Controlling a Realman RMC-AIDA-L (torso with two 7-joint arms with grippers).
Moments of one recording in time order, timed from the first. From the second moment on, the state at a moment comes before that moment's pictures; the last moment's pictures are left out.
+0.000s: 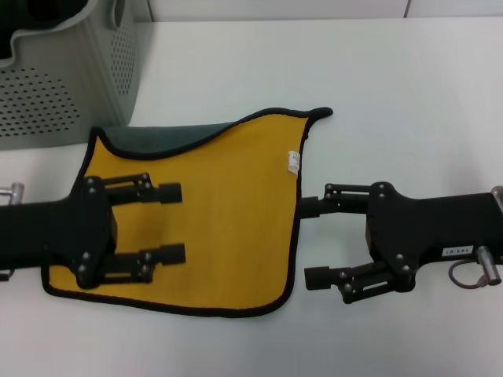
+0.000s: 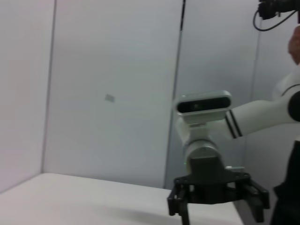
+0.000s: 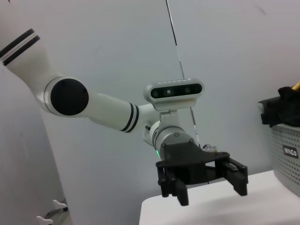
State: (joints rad) left arm -0.40 -1.94 0.82 0.52 1.76 1.96 -1.06; right arm 0.48 2.02 -1.34 -0.70 -1.43 -1.71 1.29
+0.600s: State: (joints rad) left arm -0.40 -1.94 0.77 0.53 1.77 1.93 -1.05; right arm 0.46 2.02 -1.34 -0.70 -1.42 -1.69 1.29
